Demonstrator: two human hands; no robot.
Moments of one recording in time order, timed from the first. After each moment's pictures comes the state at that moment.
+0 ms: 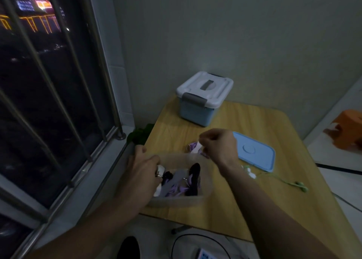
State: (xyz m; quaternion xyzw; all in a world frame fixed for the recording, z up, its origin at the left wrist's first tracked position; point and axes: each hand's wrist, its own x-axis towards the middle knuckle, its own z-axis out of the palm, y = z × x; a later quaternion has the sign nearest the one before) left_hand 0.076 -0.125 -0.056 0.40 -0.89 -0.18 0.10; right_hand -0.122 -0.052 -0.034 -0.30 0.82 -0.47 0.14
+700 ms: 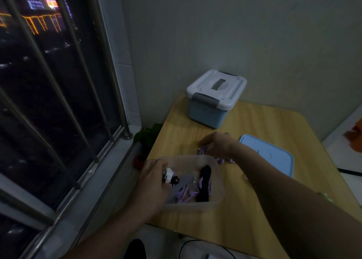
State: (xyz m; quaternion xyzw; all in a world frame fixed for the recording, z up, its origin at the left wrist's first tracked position) left_hand 0.071 -0.137 -0.083 0.41 -0.84 -0.32 0.16; right_hand -0.169 -0.110 -0.048 -0.48 0.85 -0.03 0.23
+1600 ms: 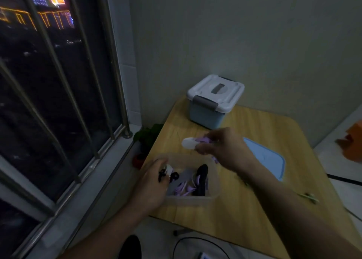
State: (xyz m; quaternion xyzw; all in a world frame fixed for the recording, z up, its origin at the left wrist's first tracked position) left_hand 0.077 -0.128 -0.087 0.41 -0.77 -0.44 0.19; right_hand -0.105 -0.047 0.017 -0.46 0.81 -0.30 0.19
